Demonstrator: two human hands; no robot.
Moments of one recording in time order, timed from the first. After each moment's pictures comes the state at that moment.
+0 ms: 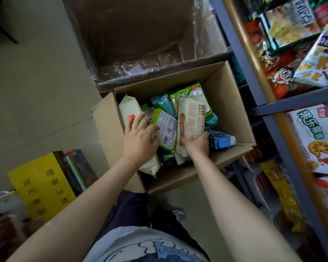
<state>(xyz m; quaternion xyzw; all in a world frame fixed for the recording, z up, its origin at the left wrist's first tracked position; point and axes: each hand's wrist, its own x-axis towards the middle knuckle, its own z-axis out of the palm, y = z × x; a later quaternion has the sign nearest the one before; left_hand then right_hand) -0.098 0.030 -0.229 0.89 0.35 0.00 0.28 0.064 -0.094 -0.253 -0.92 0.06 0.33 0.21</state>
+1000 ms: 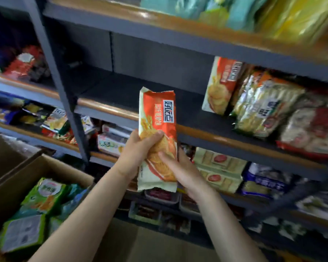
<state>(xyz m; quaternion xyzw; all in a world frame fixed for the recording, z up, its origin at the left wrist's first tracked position) 0.075 -0.374 0.117 0.59 0.04 -0.03 0.81 0.064 -0.524 0.101 -0.74 -0.03 0.15 0.65</state>
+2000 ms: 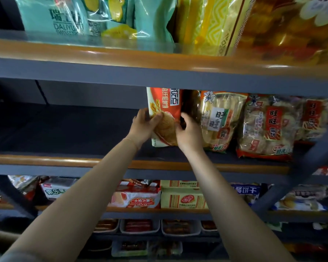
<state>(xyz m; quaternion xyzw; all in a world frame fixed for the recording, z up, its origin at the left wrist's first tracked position) 0.294 -0.533 0.145 0.77 -0.07 -0.01 0.63 0.241 -0.680 0.144 -0.88 0.10 -0.22 0.40</state>
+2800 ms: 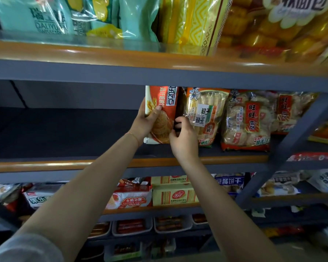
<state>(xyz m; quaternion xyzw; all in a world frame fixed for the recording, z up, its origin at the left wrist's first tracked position) 0.296 -0.567 0.148 0.70 -0.15 -0.07 0.70 0.205 -0.684 0.133 -0.88 0.09 -0.31 0.36</state>
